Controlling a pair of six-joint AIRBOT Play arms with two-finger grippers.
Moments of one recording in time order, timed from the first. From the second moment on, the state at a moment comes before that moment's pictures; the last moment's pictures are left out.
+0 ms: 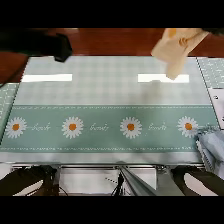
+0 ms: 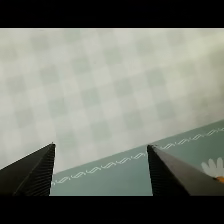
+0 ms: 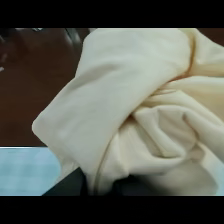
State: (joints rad) left arm -0.49 -1.16 1.76 1.68 -1.38 -1.73; right arm -0.04 -1.10 1.50 -1.09 0.76 1.42
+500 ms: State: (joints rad) left arm -0.49 -0.98 1.92 1.68 -1.53 -1.72; right arm 0.25 -0.94 1.49 -1.10 1.08 1.42
